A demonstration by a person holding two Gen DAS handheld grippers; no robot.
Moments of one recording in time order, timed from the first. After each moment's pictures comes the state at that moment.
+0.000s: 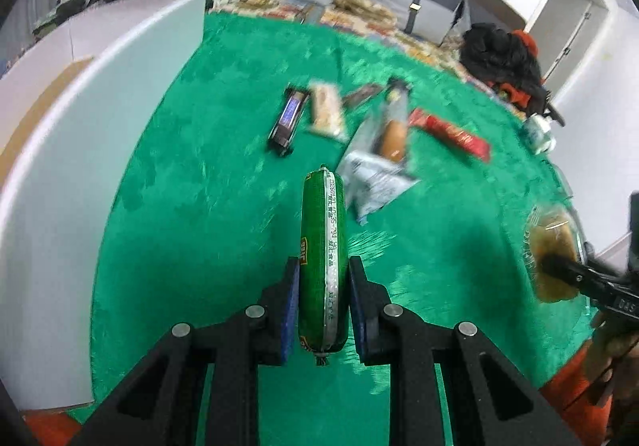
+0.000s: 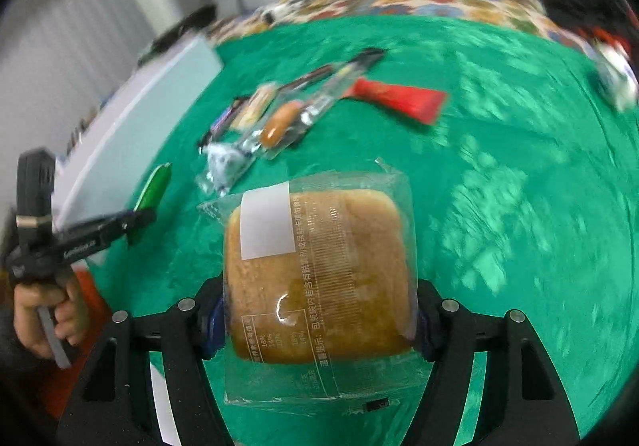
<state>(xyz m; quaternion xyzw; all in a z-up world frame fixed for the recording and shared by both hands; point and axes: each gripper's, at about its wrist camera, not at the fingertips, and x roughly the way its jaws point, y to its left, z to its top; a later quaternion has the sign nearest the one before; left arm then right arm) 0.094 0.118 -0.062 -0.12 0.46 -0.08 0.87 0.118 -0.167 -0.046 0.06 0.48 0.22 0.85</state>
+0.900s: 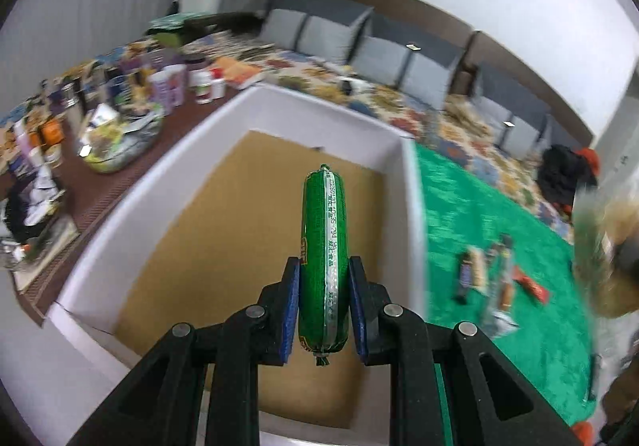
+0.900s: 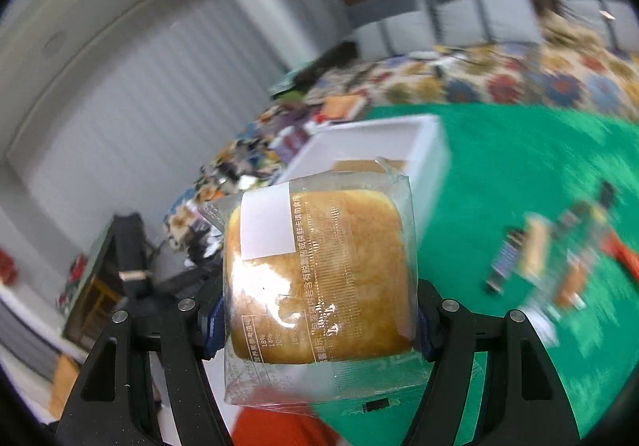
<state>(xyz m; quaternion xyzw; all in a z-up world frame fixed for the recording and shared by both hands) 0.063 0.392 0.044 -0.18 0.38 0.10 0.90 0.130 0.113 0.114 0.10 0.40 0.44 0.80</state>
